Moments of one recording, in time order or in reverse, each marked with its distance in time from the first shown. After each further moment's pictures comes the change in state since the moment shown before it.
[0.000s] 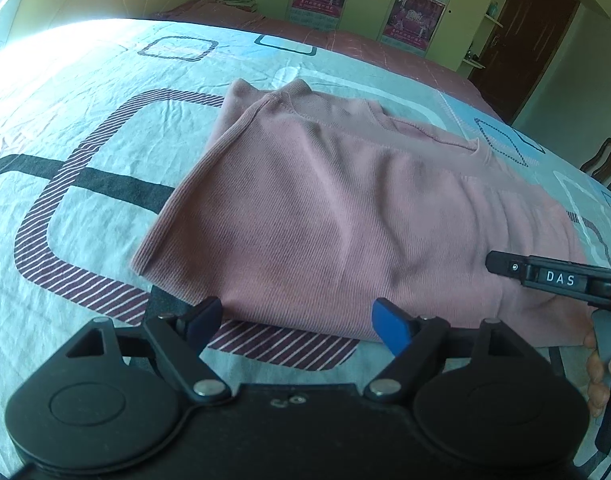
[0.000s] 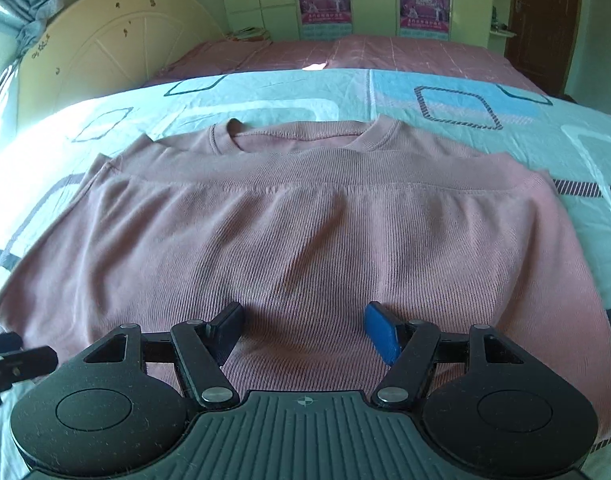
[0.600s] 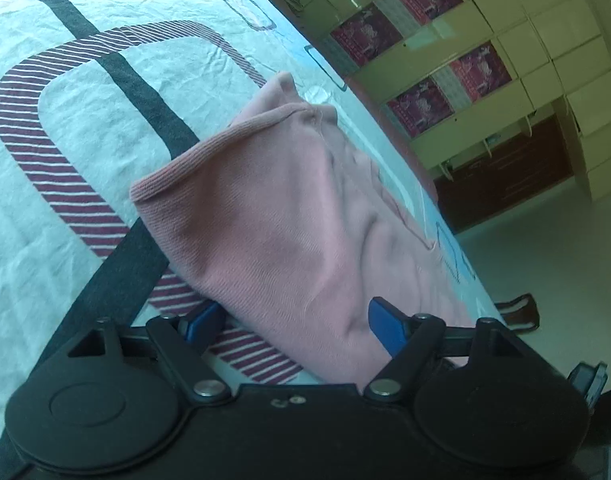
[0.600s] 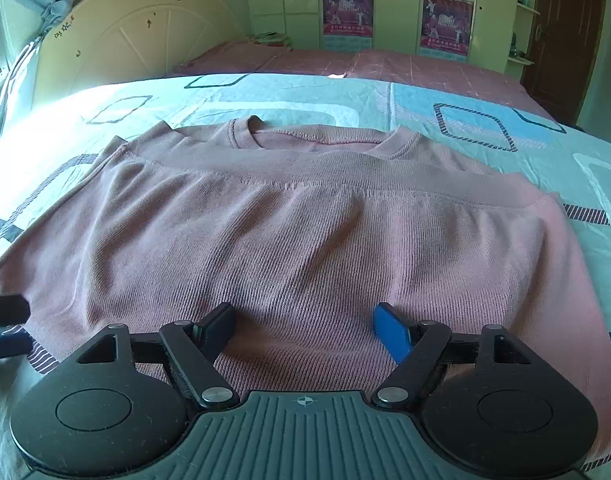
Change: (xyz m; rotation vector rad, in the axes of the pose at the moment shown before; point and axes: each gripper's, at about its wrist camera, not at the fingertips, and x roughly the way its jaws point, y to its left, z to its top) left arm 0.027 0.057 -0.008 -0.510 -0.100 -0.345; right arm 0.001 0.005 -0.005 -0.032 -0.016 0.017
